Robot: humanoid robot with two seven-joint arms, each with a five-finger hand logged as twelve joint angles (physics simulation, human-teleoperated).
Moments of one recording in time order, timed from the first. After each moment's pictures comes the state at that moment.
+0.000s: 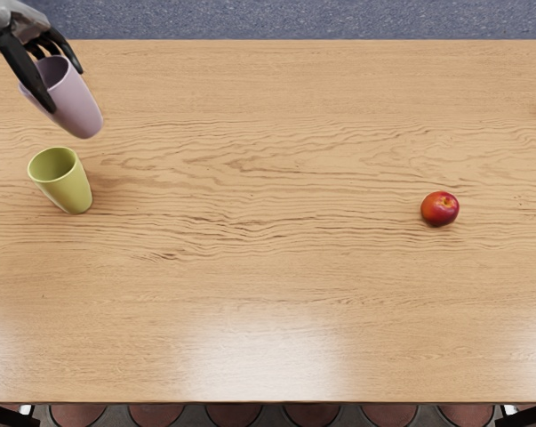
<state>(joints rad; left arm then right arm) -1.62 0.68 -0.07 -0.87 0.61 -0.61 0.61 0.02 0.00 0.33 0.21 0.04 -0.03 -0.19</state>
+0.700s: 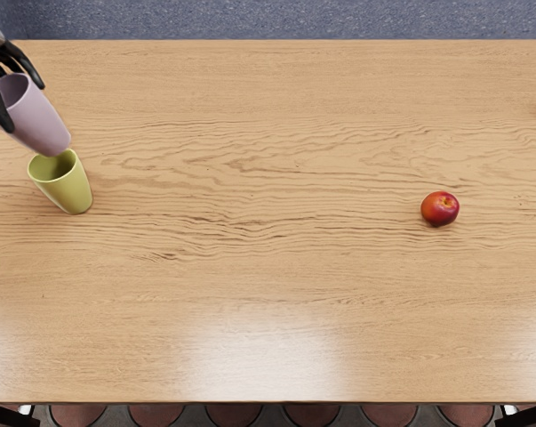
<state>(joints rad) -1.61 0.85 -0.03 -1.00 0.54 -0.61 0.61 0.02 0.00 0.33 0.21 0.04 -0.03 -0.19</state>
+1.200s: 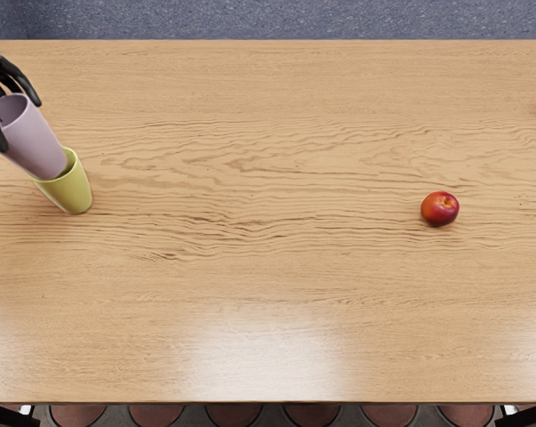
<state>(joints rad) -1.63 0.94 0.02 -1.11 0.46 -0.61 0.61 0.02 0.00 0.33 0.21 0.04 -0.03 -0.19</state>
